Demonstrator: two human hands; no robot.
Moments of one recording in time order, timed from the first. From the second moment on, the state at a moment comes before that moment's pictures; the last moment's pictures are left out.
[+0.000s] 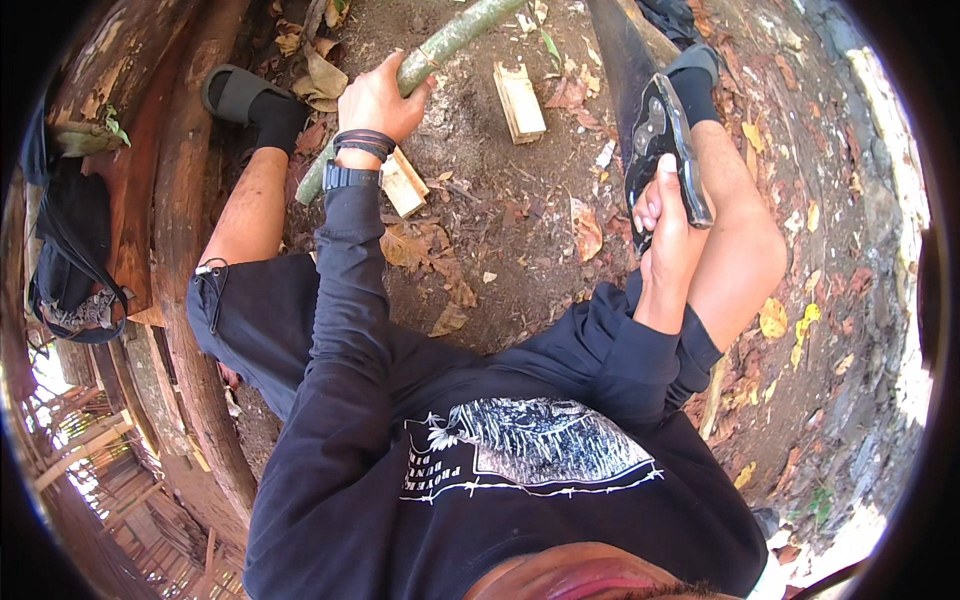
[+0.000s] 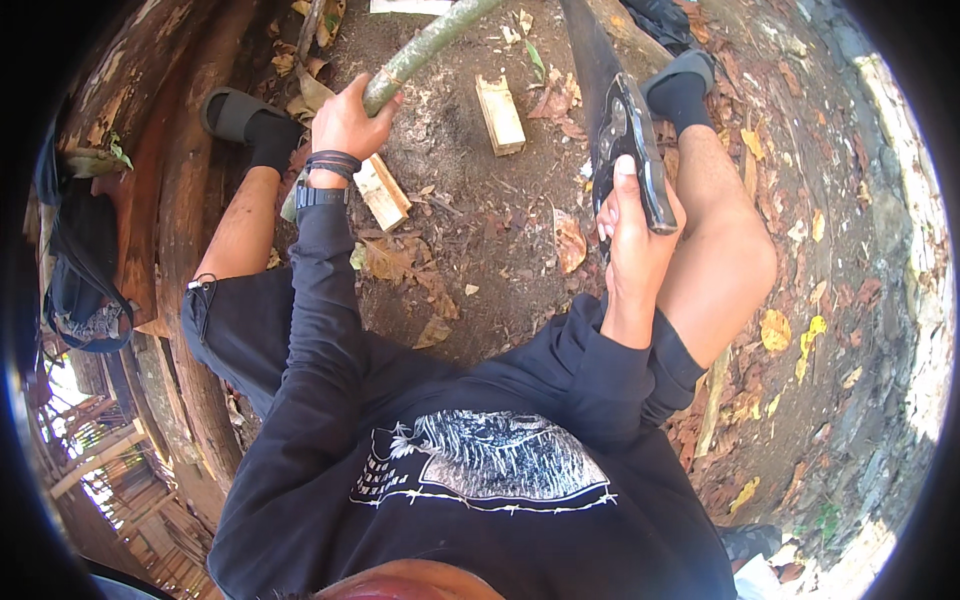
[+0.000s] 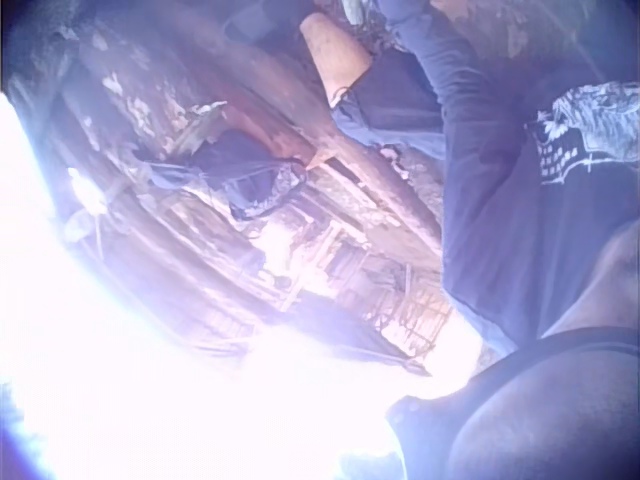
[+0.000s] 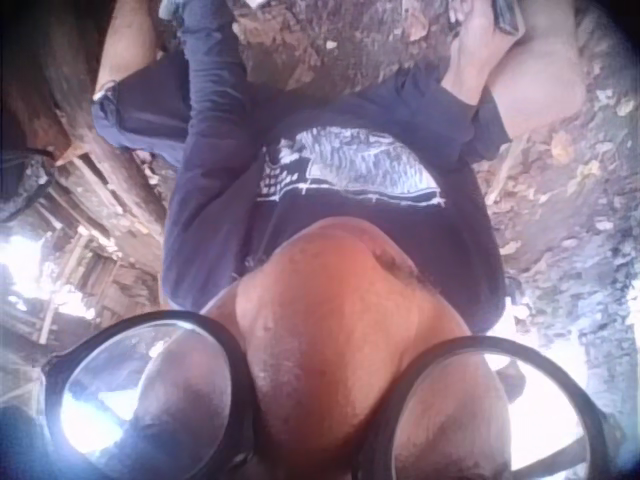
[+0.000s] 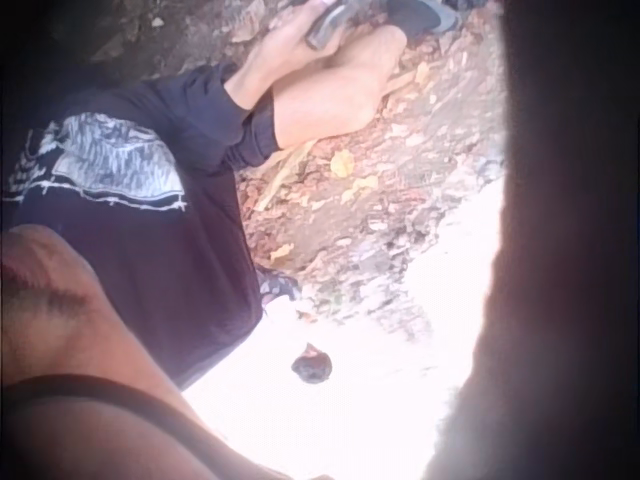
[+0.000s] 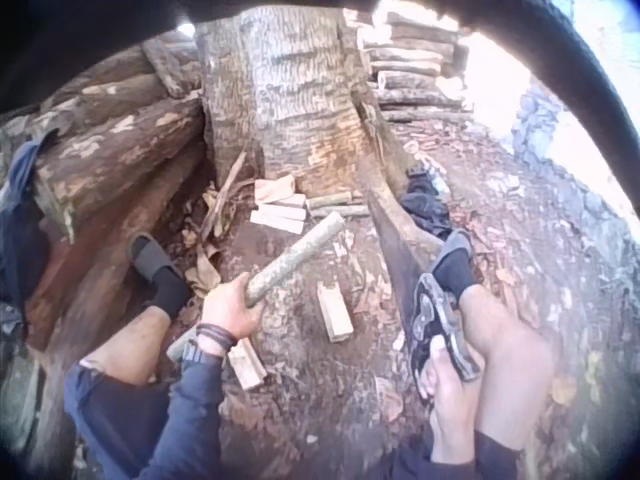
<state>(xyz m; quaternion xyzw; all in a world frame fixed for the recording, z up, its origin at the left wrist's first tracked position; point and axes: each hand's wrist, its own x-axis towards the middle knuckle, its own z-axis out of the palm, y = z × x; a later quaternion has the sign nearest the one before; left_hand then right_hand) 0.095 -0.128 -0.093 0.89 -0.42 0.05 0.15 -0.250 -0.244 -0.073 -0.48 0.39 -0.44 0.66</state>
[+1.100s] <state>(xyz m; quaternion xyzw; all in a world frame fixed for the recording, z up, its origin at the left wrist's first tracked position) 0.124 -0.117 -0.212 0.93 -0.30 0.08 0.19 -0.243 -0.253 -0.090 -0.45 0.40 -0.46 0.65</state>
